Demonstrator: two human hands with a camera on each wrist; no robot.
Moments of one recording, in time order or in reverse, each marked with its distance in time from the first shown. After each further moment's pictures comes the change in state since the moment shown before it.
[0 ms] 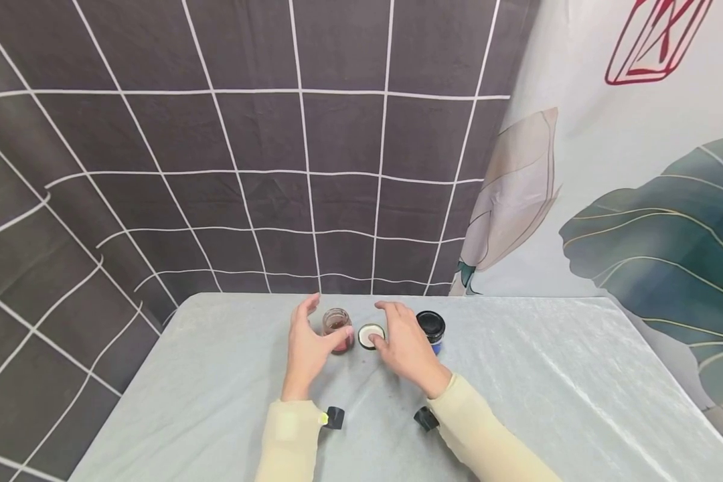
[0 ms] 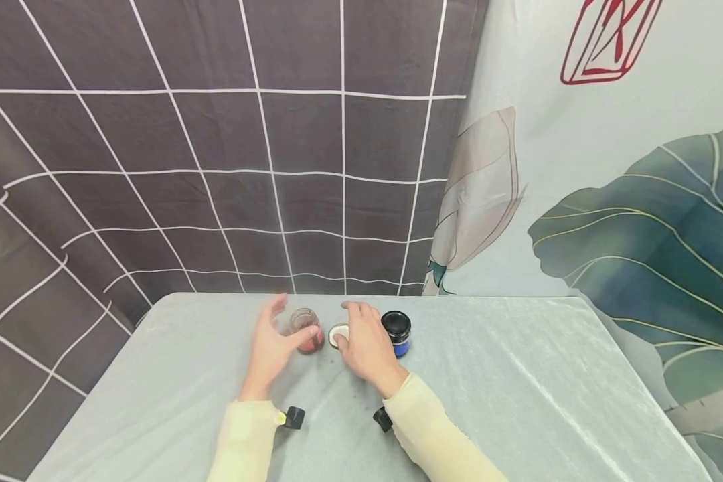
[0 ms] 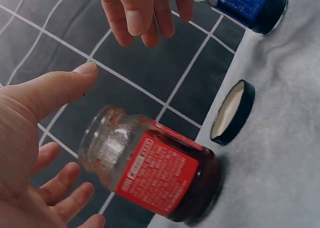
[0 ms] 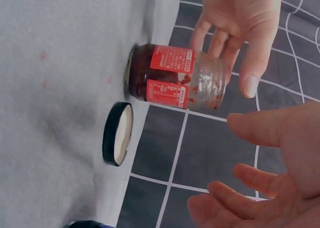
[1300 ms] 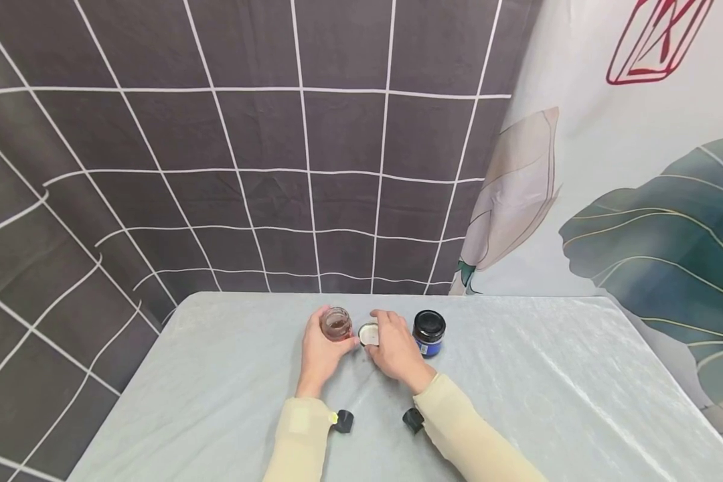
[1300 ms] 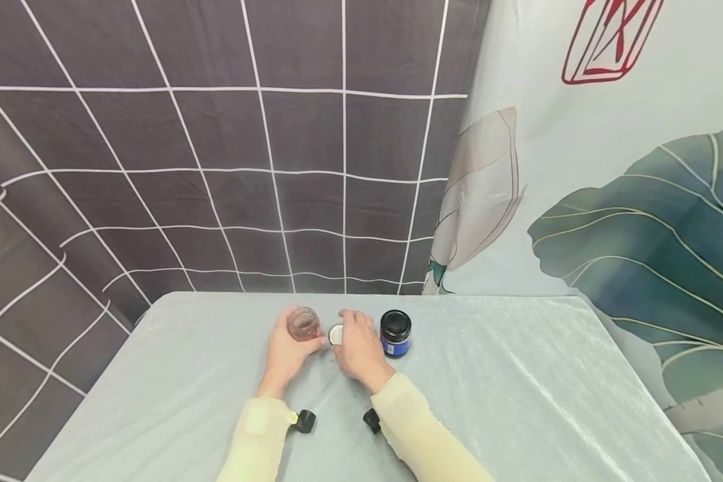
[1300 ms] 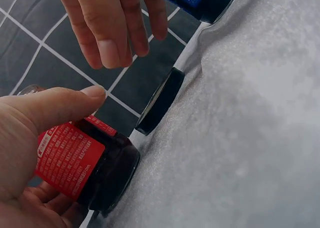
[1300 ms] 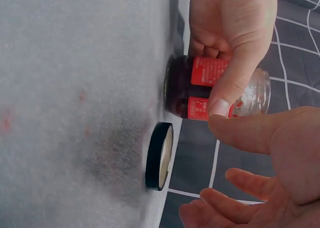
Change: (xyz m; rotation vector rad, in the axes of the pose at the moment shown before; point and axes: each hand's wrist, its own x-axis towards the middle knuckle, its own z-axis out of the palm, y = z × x) left_hand -0.001 -0.033 0.027 -0.002 -0.027 -0.091; right_hand 0.004 0.003 0.029 -0.006 -0.122 0.129
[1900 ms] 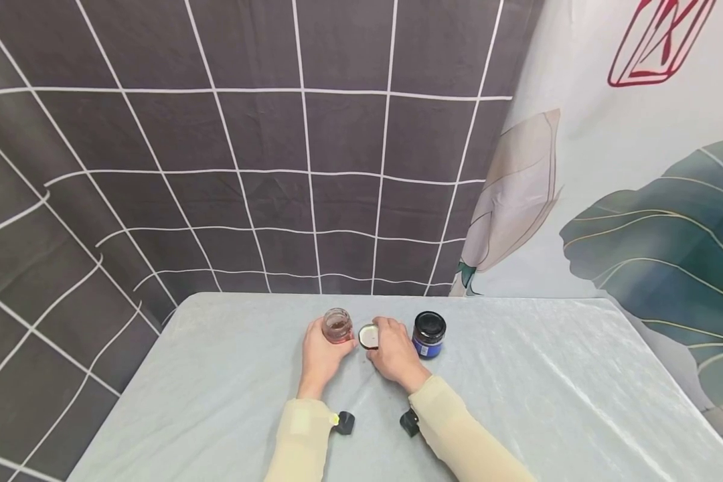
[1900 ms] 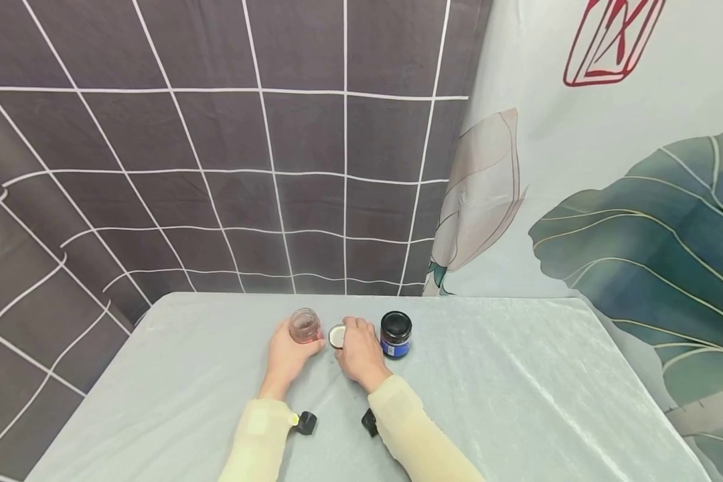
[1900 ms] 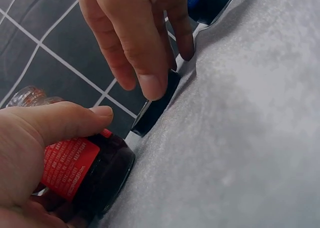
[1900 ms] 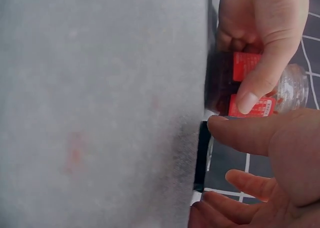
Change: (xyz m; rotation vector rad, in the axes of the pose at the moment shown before) left_hand 0.000 -0.005 0.004 0.154 0.023 0.012; right_hand 0.005 0.012 0.021 0.002 -0.067 0.116
